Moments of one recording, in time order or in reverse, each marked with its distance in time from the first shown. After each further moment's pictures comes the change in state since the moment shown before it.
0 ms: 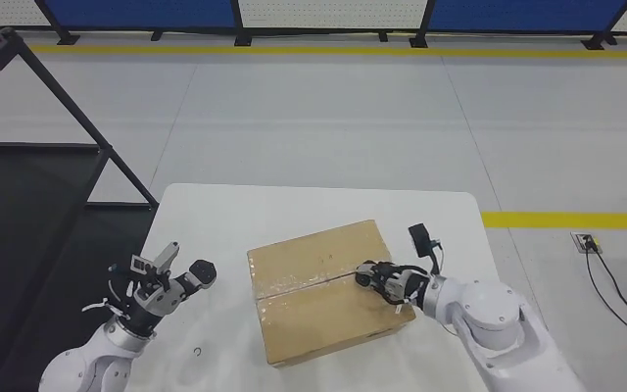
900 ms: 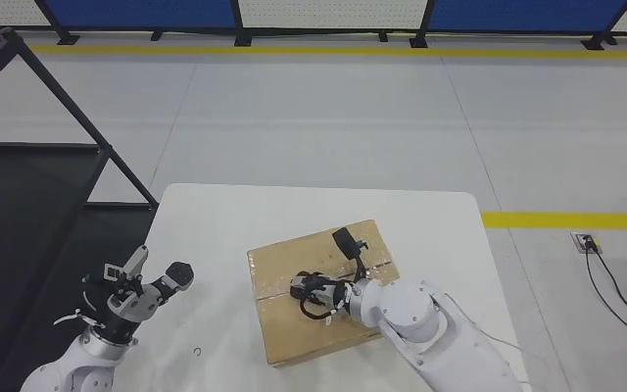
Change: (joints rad) left arm 0.056 -0.003 -0.089 0.013 -0.068 -0.036 -0.005; right arm 0.220 -0.108 -0.388 0.117 0.034 -0.045 -0.160
